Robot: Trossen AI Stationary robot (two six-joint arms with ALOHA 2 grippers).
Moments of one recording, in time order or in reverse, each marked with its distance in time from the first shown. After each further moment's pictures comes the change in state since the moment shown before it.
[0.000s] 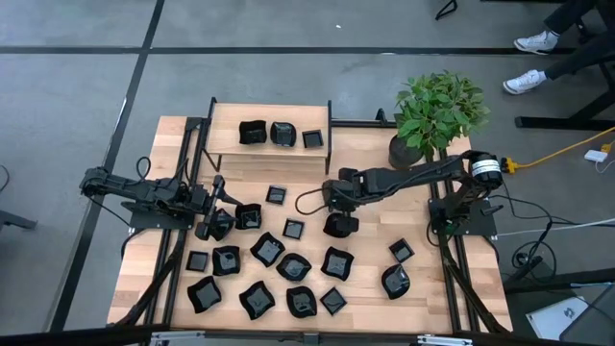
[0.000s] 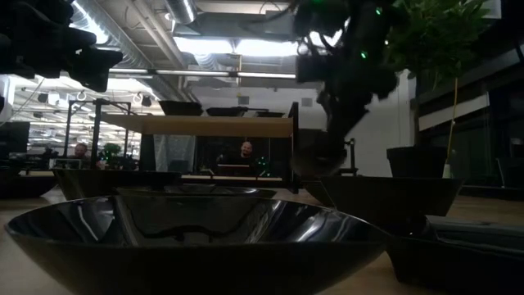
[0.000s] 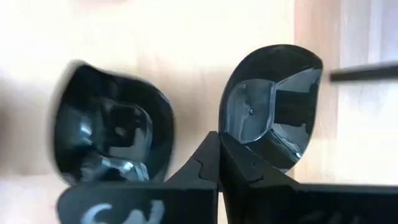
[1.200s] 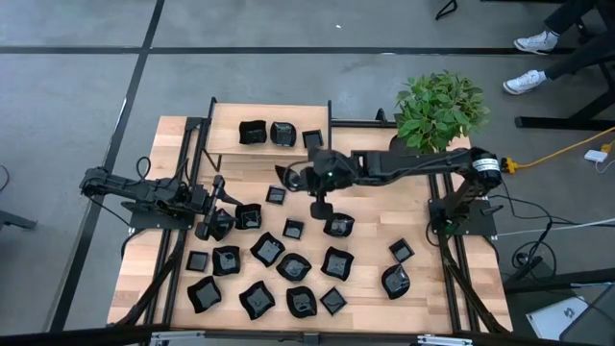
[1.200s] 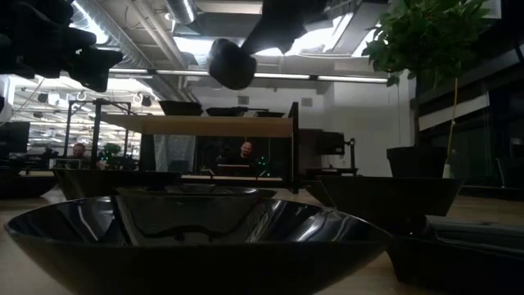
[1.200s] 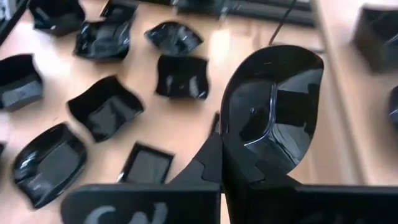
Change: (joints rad) left arm 0.000 0.000 0.000 0.000 0.001 0.000; right arm -0.047 0.000 0.277 0.291 -0.140 -0.179
